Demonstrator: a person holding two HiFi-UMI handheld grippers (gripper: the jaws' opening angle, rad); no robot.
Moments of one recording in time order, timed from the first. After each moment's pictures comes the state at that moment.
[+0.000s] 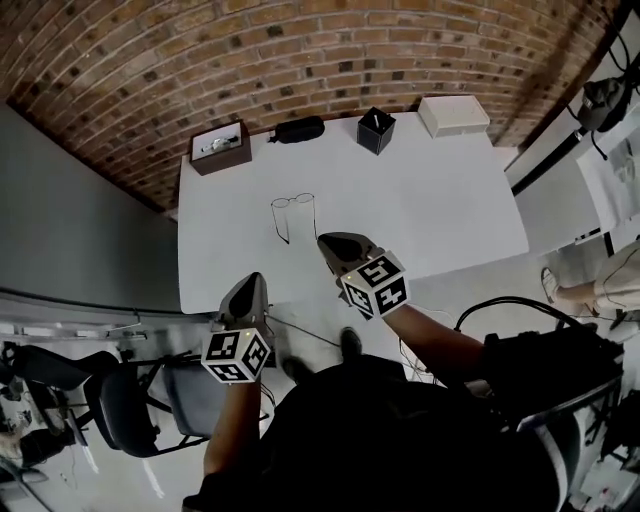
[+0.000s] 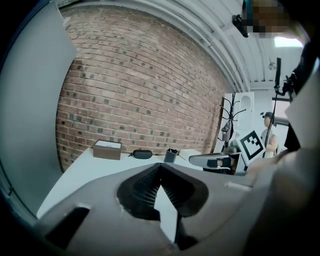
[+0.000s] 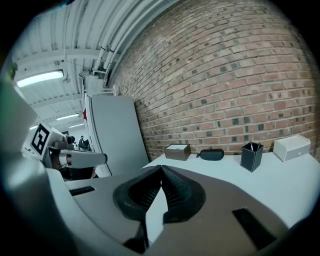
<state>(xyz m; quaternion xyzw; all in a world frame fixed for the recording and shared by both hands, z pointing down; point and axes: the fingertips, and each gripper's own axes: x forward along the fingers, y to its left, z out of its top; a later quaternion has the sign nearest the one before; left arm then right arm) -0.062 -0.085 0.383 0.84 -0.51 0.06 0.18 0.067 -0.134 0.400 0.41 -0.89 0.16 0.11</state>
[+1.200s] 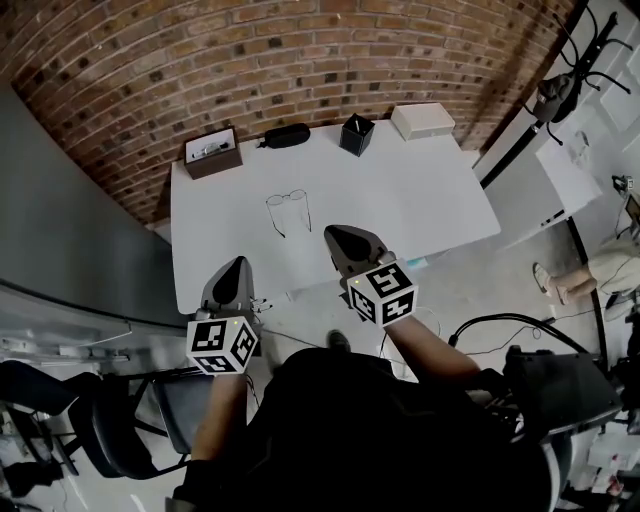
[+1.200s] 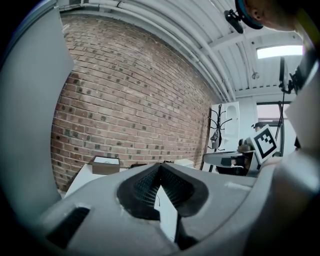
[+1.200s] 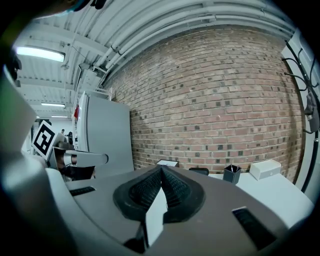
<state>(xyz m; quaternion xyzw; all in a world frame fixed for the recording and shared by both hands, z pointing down) -0.123 -0.064 0.324 0.87 -0.47 0.01 0.12 0.039 -0.073 0.316 0.52 -0.85 0.08 0.09</state>
